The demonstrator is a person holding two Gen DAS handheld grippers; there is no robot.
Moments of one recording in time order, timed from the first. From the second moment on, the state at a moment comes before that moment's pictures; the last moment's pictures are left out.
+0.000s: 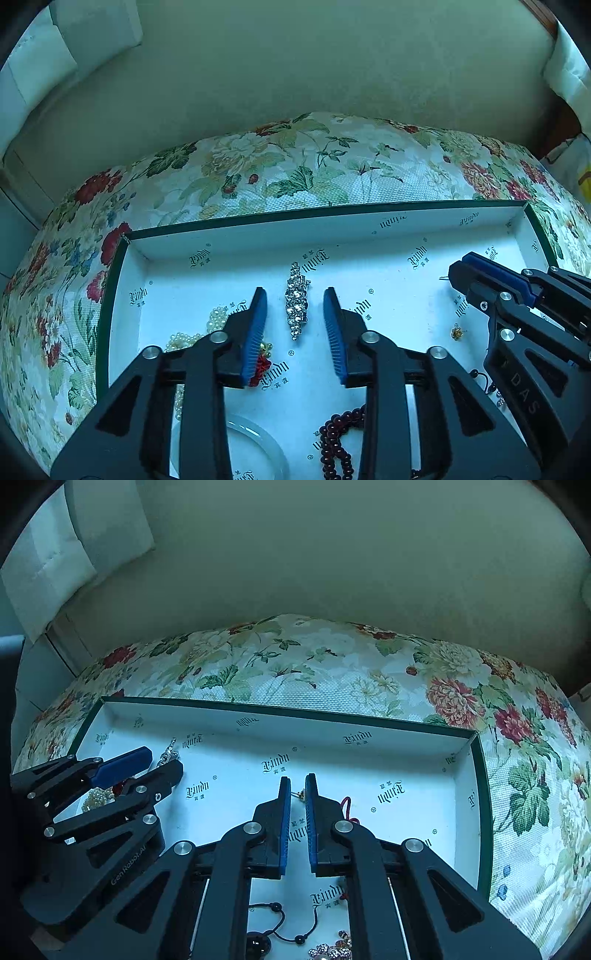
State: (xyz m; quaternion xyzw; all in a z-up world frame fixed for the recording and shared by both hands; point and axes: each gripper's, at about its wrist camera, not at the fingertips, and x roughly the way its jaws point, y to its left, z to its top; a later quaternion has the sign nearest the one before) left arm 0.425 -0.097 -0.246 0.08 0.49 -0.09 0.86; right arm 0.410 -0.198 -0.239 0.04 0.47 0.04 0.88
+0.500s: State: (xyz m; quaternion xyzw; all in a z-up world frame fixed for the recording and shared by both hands) left arm 0.423 -0.090 -0.242 0.08 0.49 -0.08 0.87; right arm 0.403 -0.206 -0.235 0.05 0.46 0.02 0.89
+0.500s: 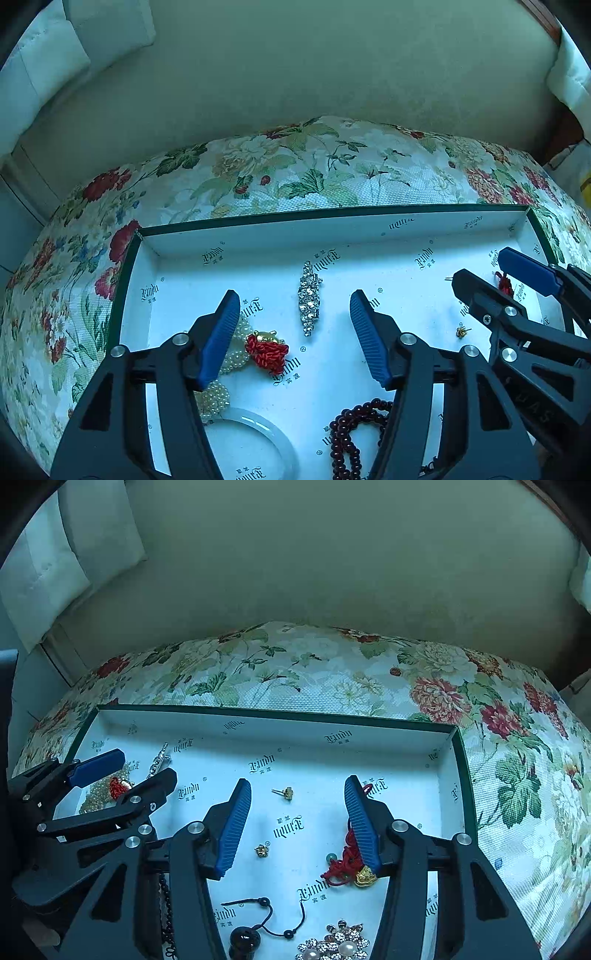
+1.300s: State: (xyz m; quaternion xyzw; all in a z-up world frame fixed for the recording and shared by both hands) left arm 0.393 -0.082 -0.217 0.10 0.45 -0.05 0.89; right arm 0.367 -0.222 -0.208 0.04 0.42 -0.03 0.91
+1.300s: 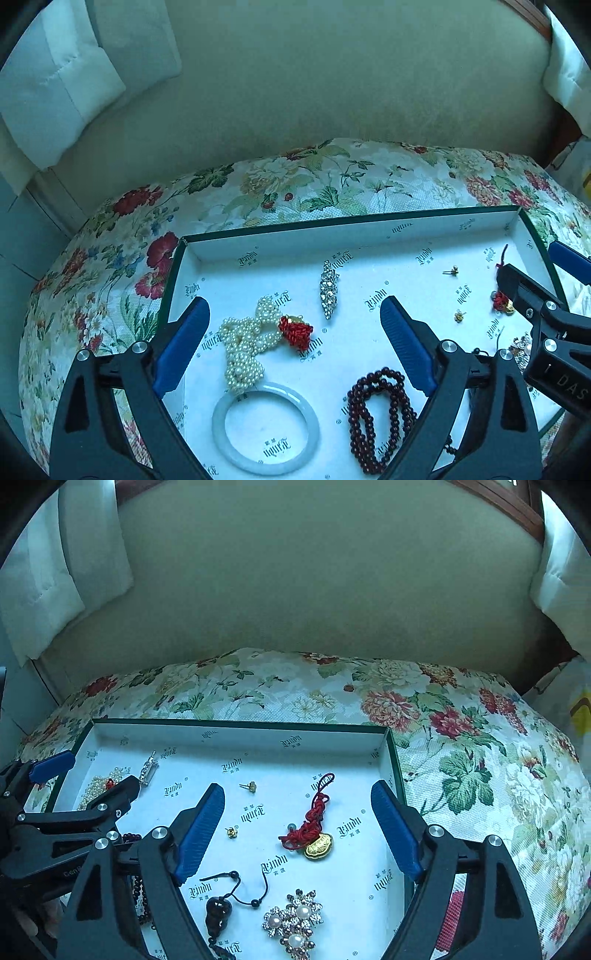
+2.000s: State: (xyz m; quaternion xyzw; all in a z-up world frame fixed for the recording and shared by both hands) left arm 0.305 -0.058 -0.196 0.08 0.43 -0.04 0.90; right arm 0.286 -0.216 -0.197 0.06 0.41 -0.06 0.91
